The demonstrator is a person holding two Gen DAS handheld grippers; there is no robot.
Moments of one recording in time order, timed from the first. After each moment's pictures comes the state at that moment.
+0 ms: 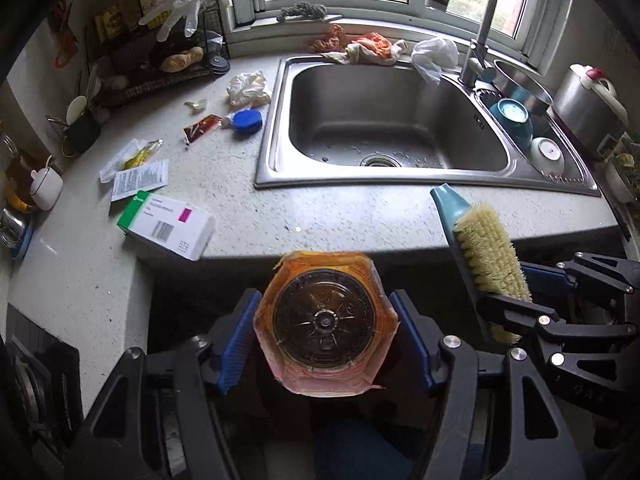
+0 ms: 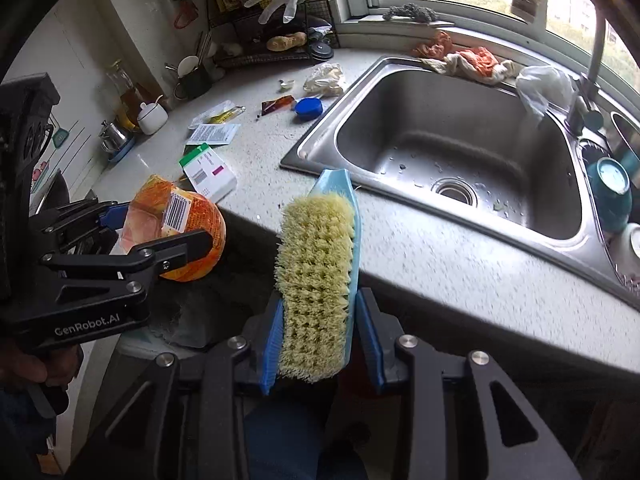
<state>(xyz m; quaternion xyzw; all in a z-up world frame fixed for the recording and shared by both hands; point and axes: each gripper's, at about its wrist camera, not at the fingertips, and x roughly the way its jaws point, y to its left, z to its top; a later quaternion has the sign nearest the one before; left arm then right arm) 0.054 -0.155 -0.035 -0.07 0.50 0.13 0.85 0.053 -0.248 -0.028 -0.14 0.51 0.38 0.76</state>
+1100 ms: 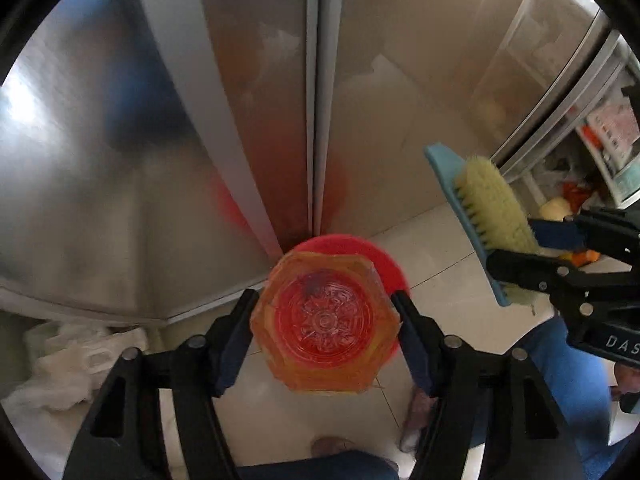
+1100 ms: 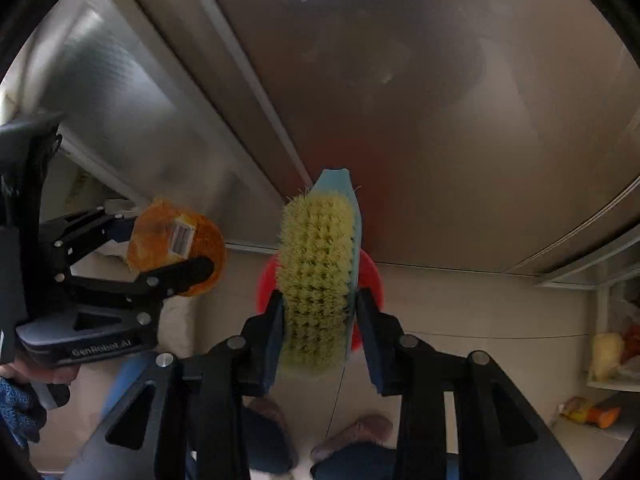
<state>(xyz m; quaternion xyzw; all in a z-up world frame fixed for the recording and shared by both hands) 0.113 -0.234 -0.484 0.00 0.57 -0.03 0.82 0.057 -0.335 -0.412 -0.08 0.58 0.26 0.77</state>
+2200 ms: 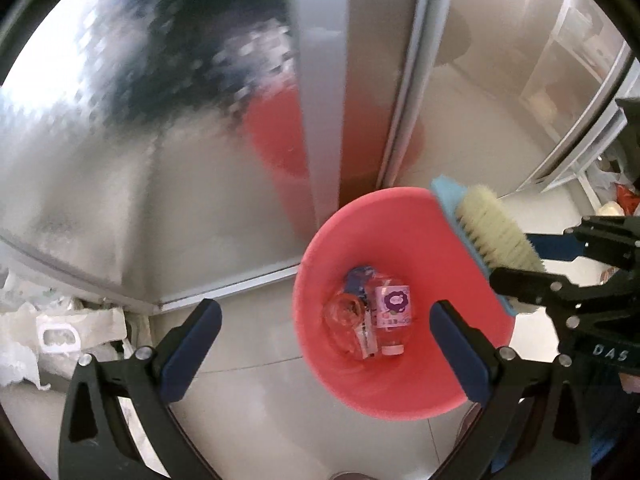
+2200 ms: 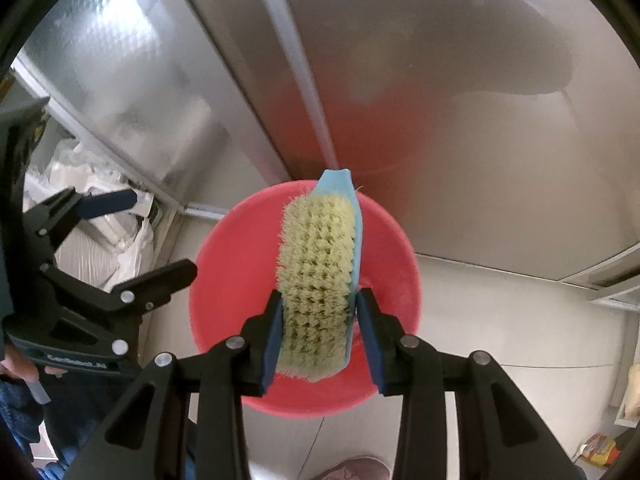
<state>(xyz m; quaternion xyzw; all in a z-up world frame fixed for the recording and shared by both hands) 0.086 -0.192 -0.605 -0.01 0.54 0.04 0.84 0.091 -0.306 -0.568 -0.12 0.58 0.30 0.75</state>
